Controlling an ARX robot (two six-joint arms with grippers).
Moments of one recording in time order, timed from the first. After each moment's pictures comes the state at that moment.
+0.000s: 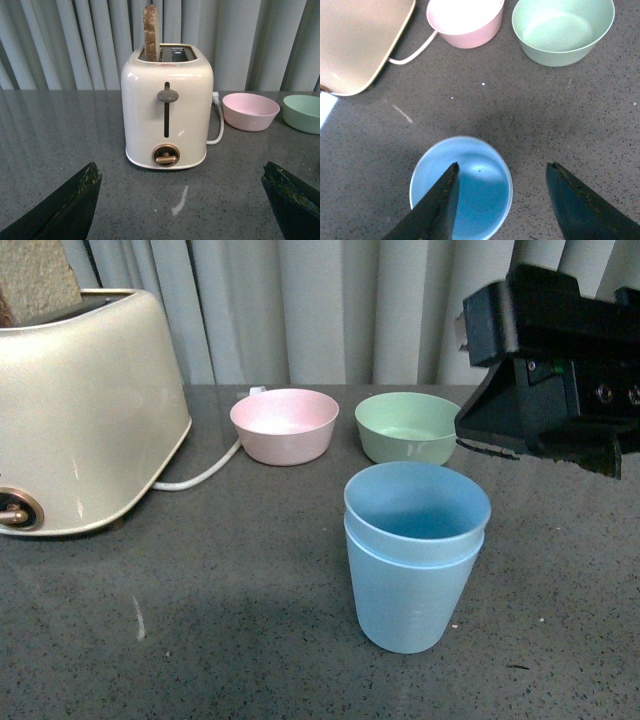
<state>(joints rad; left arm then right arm) 0.00 0.01 0.01 0.00 0.00 0.00 0.44 1.33 0.90 -0.22 -0.05 0.24</state>
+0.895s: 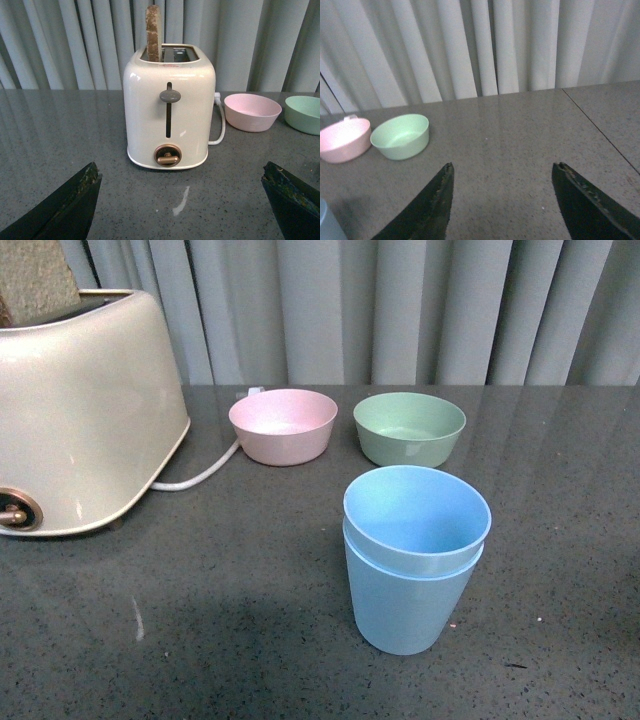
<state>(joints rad) 0.00 0.01 0.01 0.00 0.00 0.00 -0.01 0.59 0.19 0.36 0.01 0.13</state>
